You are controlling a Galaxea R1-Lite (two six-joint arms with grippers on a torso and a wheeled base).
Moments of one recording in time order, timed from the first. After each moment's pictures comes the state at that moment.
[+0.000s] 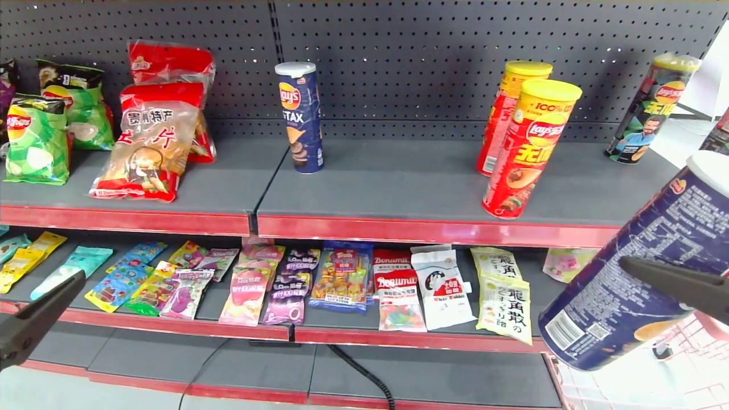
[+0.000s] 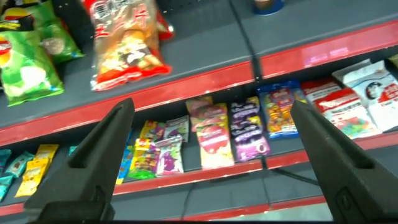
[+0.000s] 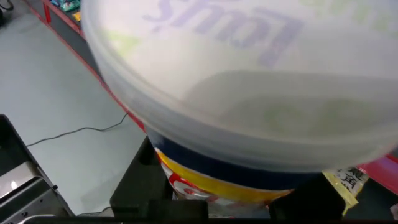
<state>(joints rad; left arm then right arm) -0.22 0.75 -0.46 -0.21 0.13 0.28 0.37 0.95 -0.61 -0.19 0.35 -0.13</state>
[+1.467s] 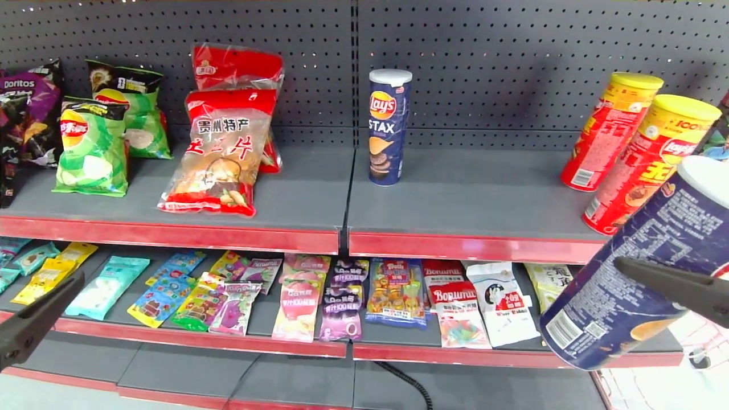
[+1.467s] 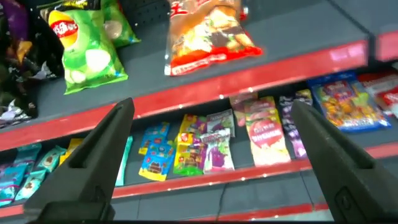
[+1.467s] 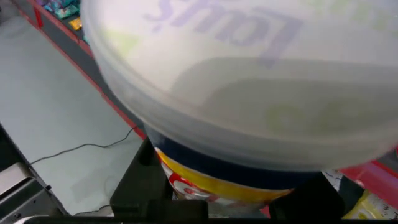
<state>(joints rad) -0.22 0.74 -0.46 -0.21 0.16 0.29 0.37 0.95 -0.60 -0.19 0.30 -0.13</state>
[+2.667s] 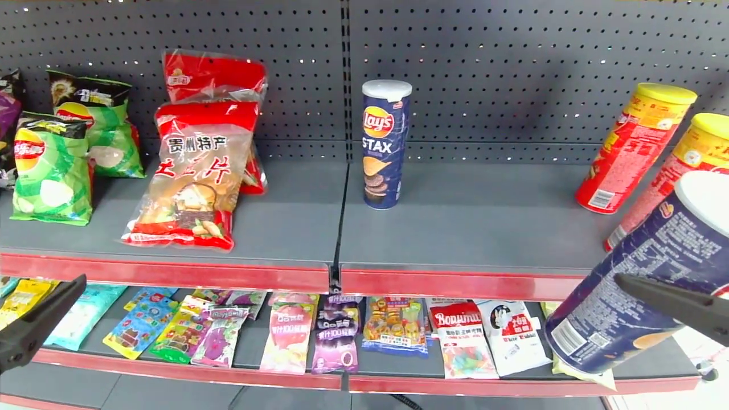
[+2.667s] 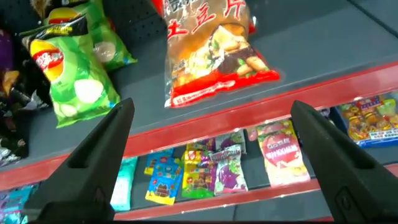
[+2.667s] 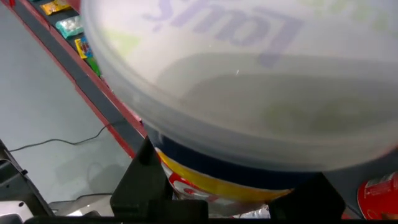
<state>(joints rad) -0.22 0.76 -0.46 -0.21 0.15 0.35 0.38 0.93 -0.57 -0.19 0.29 -0.24</state>
